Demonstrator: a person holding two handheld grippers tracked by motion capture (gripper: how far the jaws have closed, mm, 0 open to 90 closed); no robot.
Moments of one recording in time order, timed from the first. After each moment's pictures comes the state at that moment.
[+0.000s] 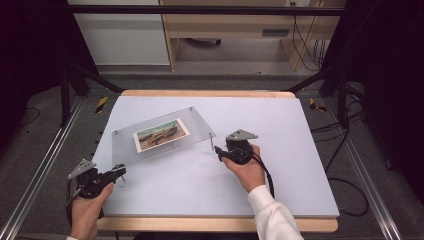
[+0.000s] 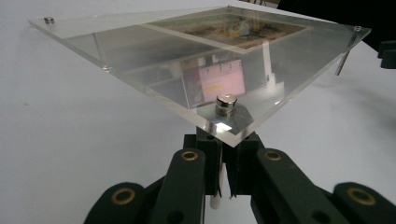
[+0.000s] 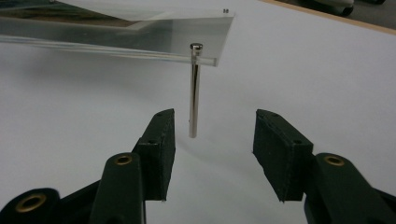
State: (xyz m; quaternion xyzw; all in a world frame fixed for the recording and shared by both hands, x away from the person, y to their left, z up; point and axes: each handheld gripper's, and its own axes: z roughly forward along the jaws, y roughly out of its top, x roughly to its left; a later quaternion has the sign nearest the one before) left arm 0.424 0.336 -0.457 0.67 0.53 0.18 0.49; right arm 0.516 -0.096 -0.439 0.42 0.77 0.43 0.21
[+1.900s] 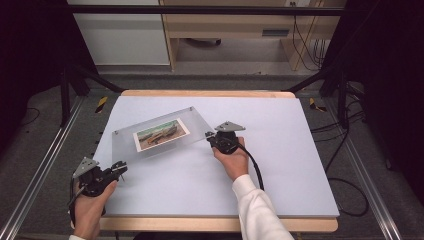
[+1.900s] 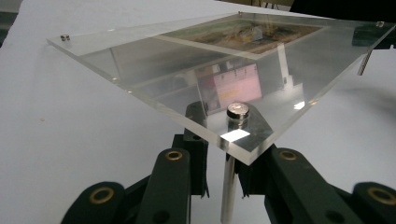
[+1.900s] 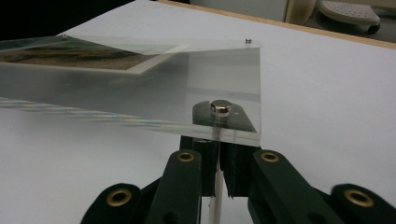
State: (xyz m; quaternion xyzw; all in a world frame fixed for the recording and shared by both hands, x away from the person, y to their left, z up) left arm 0.431 0.331 -0.459 0.67 0.53 0.22 0.48; right arm 0.559 -0.065 -0.457 0.40 0.75 0.48 0.19
